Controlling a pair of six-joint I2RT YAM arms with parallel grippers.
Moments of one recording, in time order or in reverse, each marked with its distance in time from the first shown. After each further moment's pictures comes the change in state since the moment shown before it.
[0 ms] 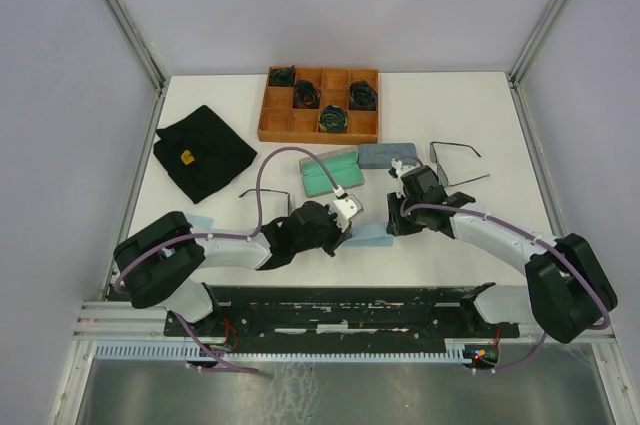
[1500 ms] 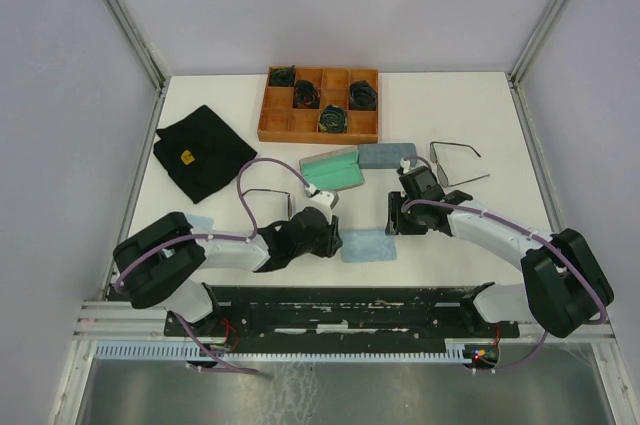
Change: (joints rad) left arm -0.006 -0.021 -0.041 -0.143 -0.193 -0.520; right arm 0.000 0.020 0.013 -0.063 0.074 0.185
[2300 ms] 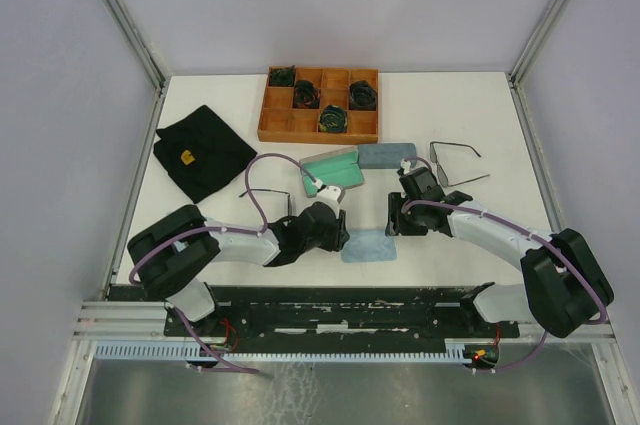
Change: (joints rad) left arm 0.000 0.095 0.080 0.023 -0.027 -0.013; right arm 0.000 0.000 -0.008 0.008 0.002 0.007
